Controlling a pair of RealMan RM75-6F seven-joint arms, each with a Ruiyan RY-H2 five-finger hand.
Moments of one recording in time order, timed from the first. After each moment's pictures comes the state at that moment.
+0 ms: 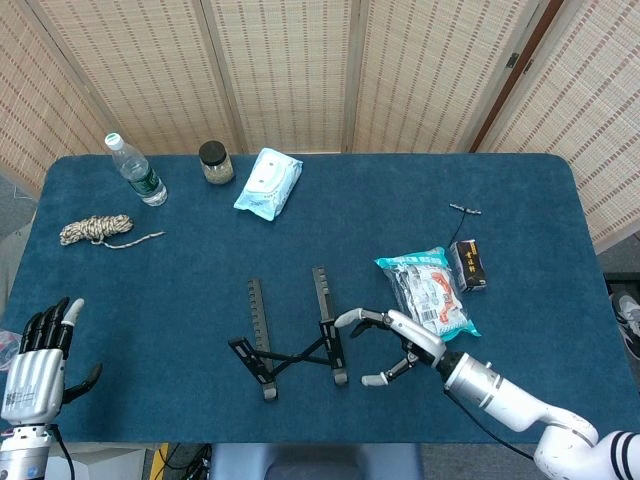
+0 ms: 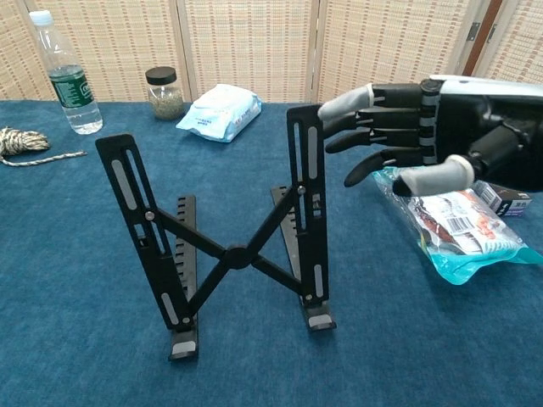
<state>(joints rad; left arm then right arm) -0.04 -1.20 -0.05 -1.81 1.46 1.56 0.29 0.60 -1.19 0.04 -1.73 -1.82 1.00 1.17</state>
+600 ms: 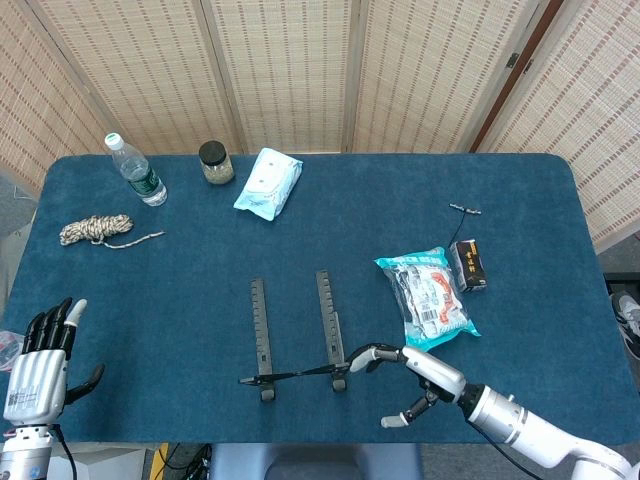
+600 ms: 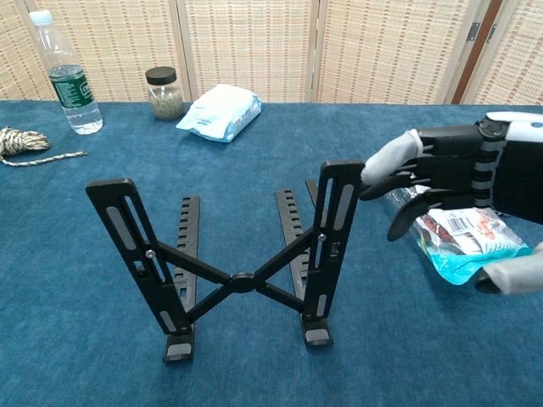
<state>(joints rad) -0.04 -1.20 -0.05 -1.82 1.47 1.56 0.30 0.57 -1.14 -0.14 -1.76 -1.92 1.15 1.07</state>
